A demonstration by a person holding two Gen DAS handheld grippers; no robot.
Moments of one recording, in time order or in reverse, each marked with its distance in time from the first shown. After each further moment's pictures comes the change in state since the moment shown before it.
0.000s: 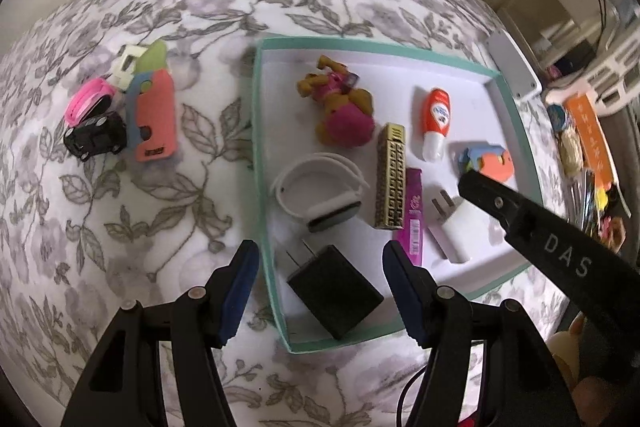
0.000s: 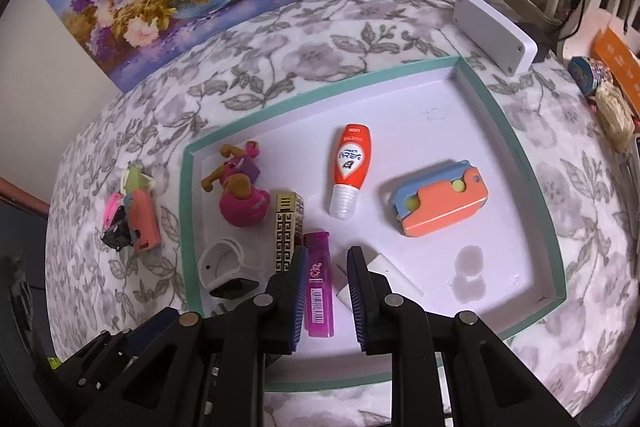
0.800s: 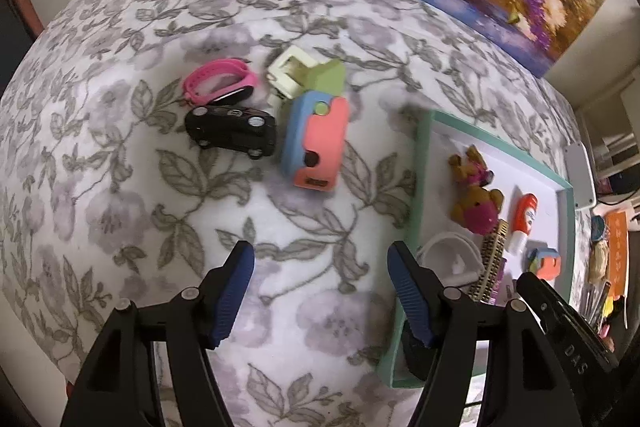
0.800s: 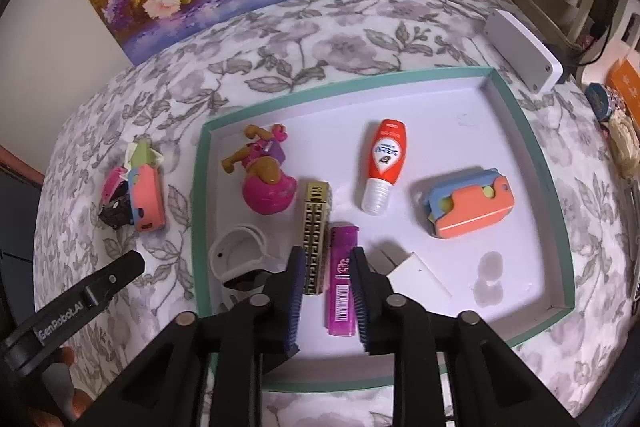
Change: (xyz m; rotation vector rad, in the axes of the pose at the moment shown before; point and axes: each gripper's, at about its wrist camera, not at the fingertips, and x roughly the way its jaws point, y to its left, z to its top) left arm -0.020 0.094 0.021 -0.315 -0.086 0.117; right arm 0.006 0.031 -0.004 -0.107 0.010 -0.025
